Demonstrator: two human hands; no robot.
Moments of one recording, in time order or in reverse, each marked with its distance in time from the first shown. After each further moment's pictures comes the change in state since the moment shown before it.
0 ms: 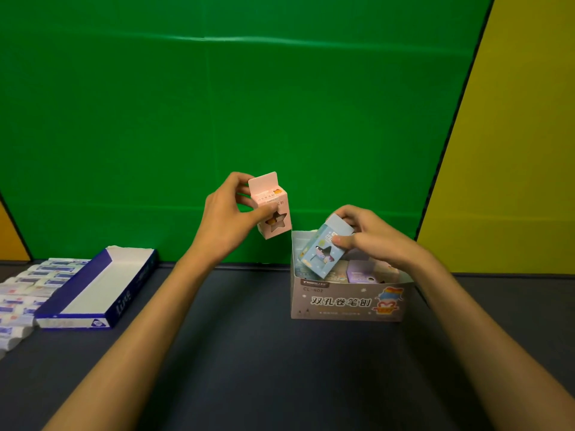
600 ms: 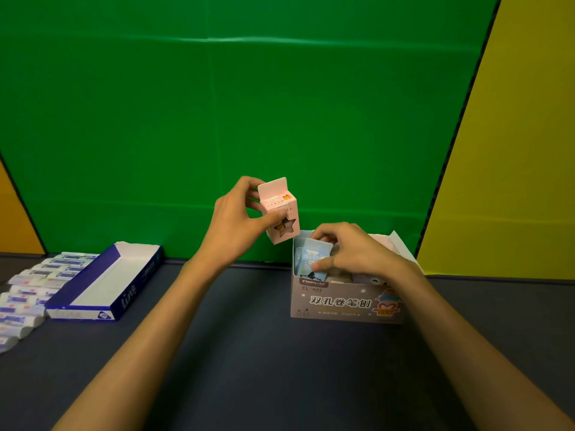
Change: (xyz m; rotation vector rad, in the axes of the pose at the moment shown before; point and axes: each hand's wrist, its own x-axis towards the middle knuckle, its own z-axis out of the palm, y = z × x) left_hand -0.012 0.013 0.009 0.063 -0.026 0.008; right_hand 0.012 0.008 0.027 -0.381 -0.068 -0.126
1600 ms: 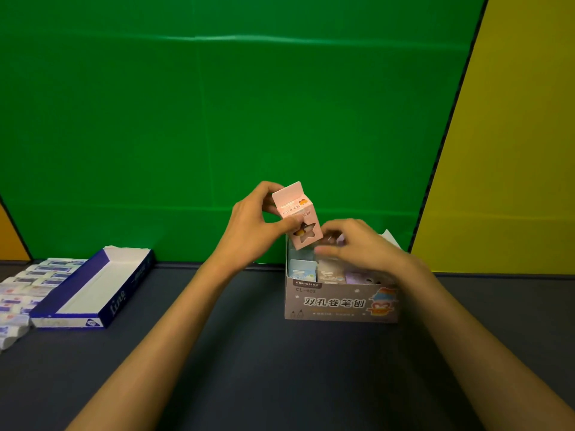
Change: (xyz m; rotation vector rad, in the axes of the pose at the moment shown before) left_hand 0.001 0.012 0.028 -0.126 -0.124 0.016; right_hand -0.003 0.016 -0.013 -0.048 0.053 -0.059
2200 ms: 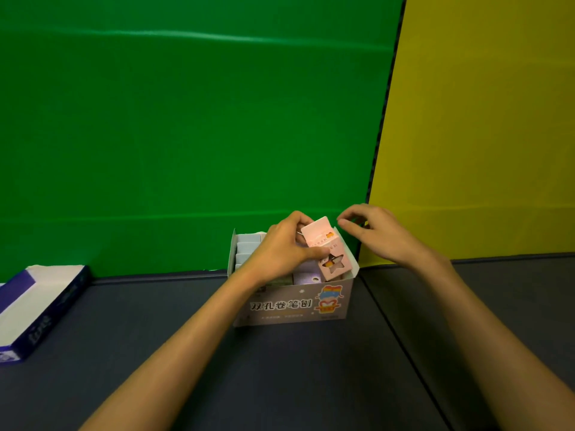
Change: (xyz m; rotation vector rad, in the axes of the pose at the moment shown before) left_hand 0.018 0.016 0.132 -0.038 -0.365 -0.059; right_hand -0.058 0.082 -0.070 -0.111 0.305 0.128
